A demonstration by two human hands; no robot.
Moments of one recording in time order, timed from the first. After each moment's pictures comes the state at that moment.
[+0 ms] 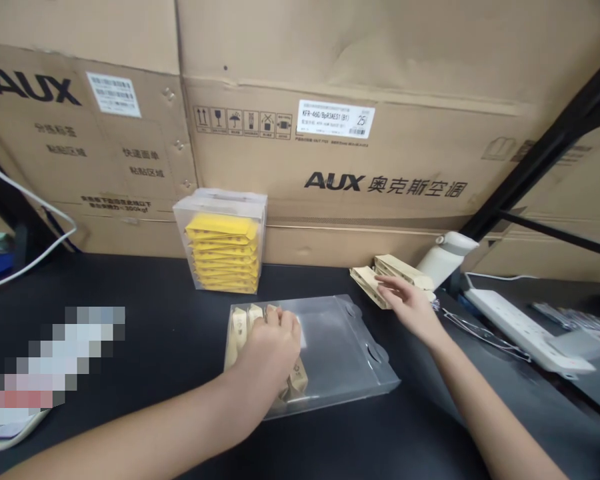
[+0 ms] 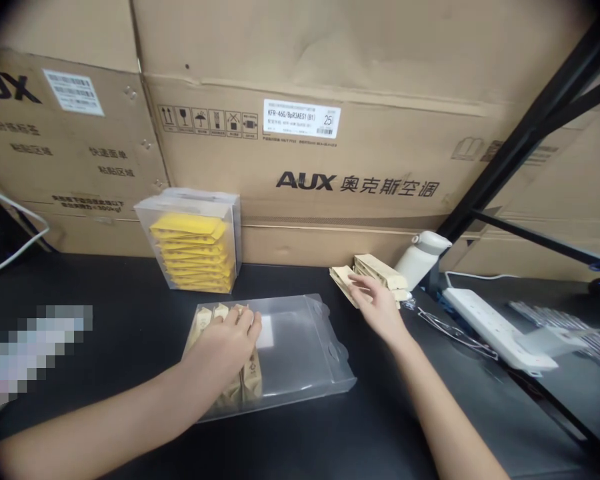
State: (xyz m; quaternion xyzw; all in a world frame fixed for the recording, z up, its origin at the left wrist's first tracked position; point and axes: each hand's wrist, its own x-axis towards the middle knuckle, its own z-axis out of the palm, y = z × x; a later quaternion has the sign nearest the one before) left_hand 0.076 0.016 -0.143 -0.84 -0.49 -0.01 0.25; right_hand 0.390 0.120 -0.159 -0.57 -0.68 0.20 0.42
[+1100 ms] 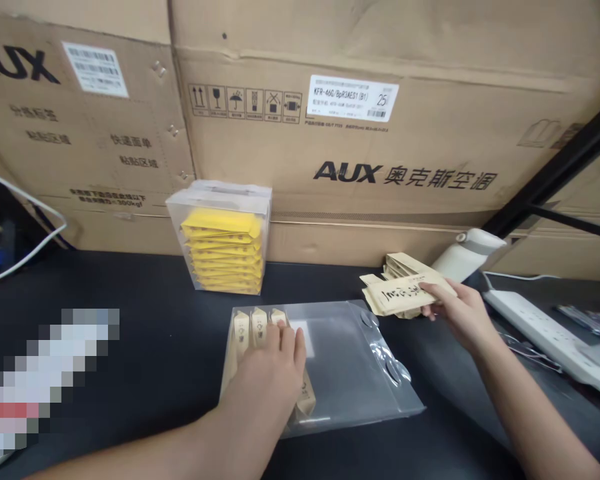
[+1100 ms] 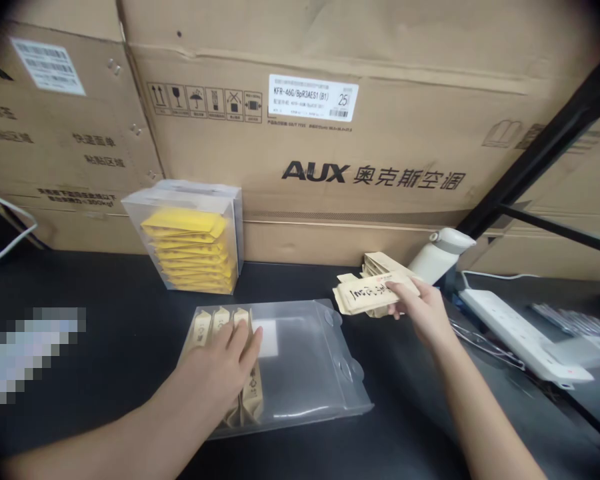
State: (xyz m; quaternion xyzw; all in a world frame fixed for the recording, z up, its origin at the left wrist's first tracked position) left_hand 0.071 0.004 -0.156 -0.83 -0.52 -0.03 0.23; right_hand 0.397 0.113 -0.132 -0.61 -0.51 0.31 0.52
